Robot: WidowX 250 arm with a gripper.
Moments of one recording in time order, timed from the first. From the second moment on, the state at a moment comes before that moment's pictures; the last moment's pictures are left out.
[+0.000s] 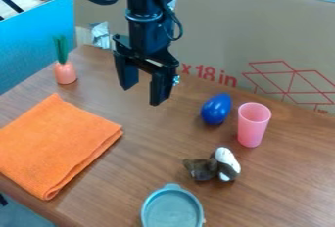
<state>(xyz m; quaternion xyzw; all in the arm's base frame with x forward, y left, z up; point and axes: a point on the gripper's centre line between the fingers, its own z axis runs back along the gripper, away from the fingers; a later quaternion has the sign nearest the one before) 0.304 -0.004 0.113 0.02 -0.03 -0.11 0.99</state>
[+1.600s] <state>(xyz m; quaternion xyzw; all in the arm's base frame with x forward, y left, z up) 0.376 -0.061 0.079 -0.11 -0.06 -0.13 0.98</state>
